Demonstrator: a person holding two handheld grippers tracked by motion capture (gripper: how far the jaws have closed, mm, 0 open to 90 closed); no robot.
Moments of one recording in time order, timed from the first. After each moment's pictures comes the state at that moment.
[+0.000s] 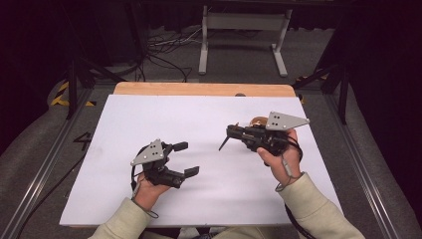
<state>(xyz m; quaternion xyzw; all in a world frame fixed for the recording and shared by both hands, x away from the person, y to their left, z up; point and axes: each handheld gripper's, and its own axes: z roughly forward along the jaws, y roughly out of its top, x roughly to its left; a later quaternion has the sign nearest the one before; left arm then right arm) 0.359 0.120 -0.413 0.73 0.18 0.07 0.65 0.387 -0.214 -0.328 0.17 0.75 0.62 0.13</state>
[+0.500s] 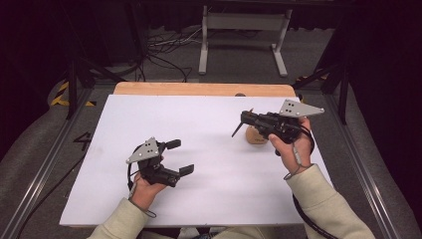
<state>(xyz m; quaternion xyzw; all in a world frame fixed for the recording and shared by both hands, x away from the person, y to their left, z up) 0.361 0.132 -0.416 0.73 0.21 0.08 0.64 0.408 -0.244 -0.313 0.22 0.74 0.61 0.18</state>
